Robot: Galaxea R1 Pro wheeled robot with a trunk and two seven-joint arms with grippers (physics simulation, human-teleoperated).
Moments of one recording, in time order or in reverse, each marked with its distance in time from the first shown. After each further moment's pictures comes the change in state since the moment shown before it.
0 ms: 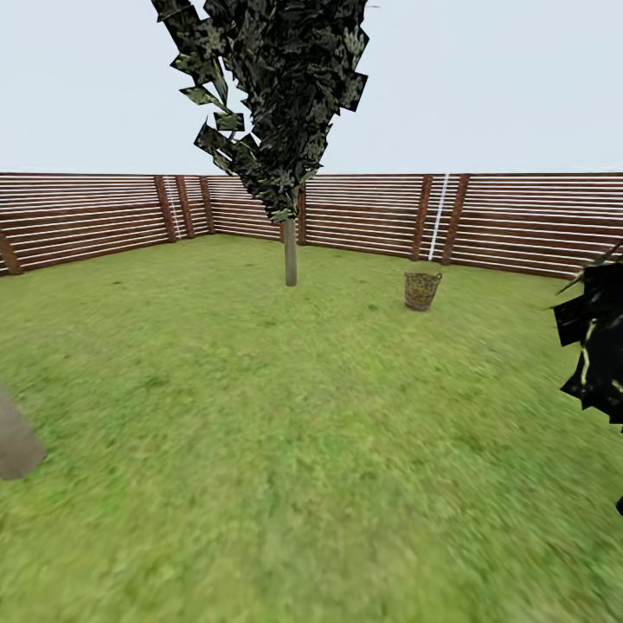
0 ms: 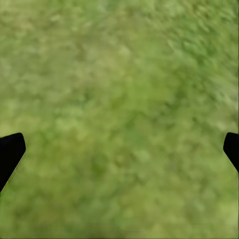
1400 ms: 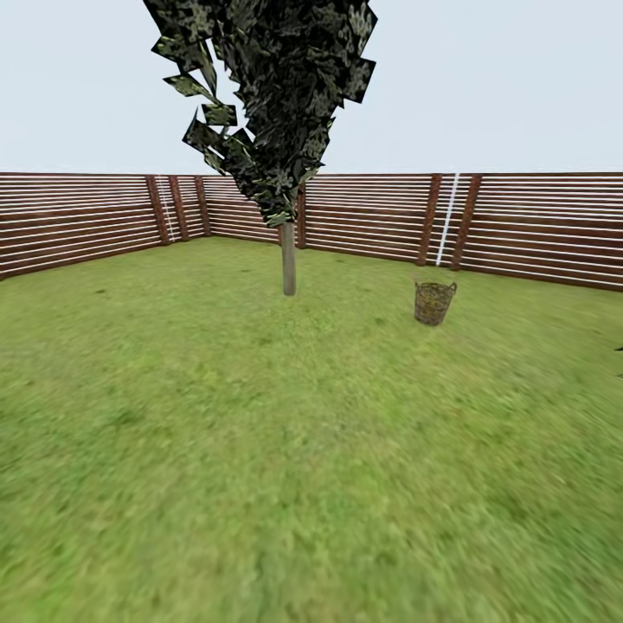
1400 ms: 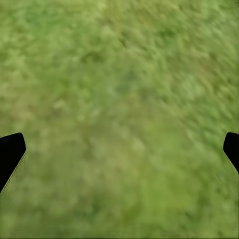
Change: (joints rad) left arm 0.000 0.000 0.000 -0.001 0.000 0.000 0.000; right arm 0.000 -0.006 0.000 0.000 0.001 -0.002 0.000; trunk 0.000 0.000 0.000
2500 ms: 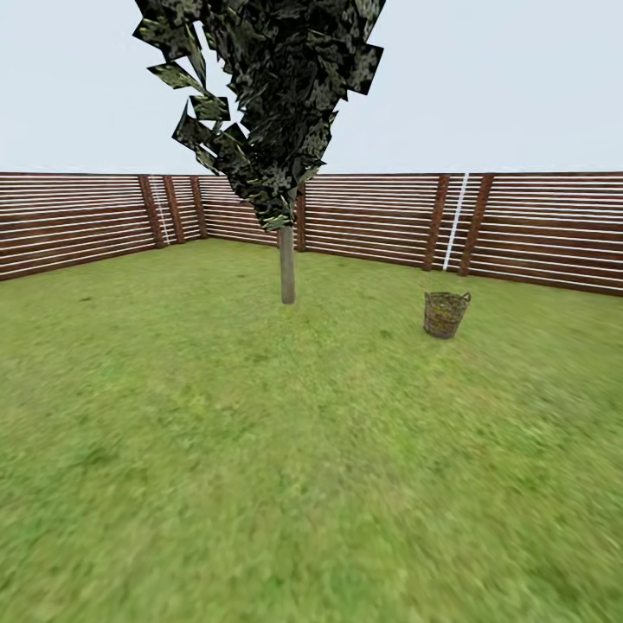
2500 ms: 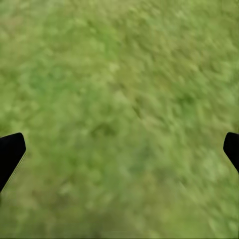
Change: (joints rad) left arm 0.000 0.000 0.000 0.000 -0.001 0.000 0.000; right arm 0.000 0.001 0.012 0.000 0.001 0.002 0.001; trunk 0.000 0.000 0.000
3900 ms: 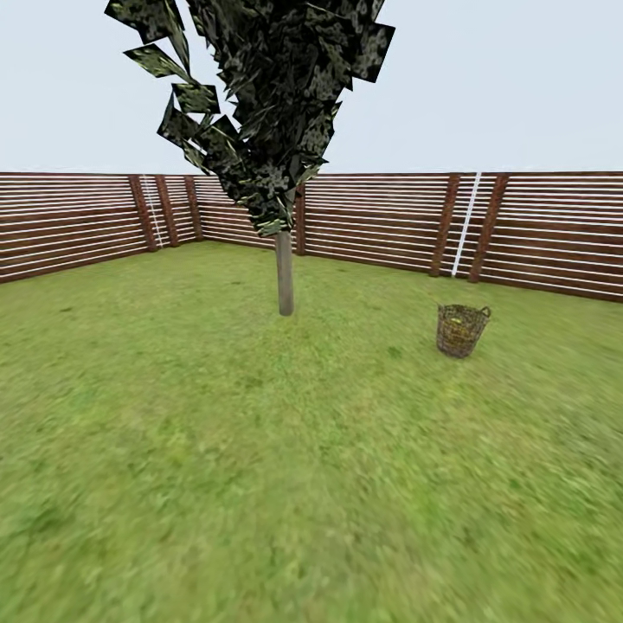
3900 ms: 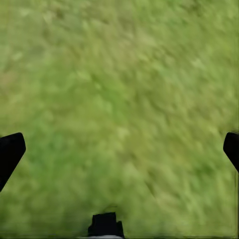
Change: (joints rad) left arm 0.029 0.028 -0.022 0.030 -0.025 -0.028 -0.021; right arm 0.028 0.003 -0.004 0.029 -0.004 0.014 -0.003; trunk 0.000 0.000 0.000
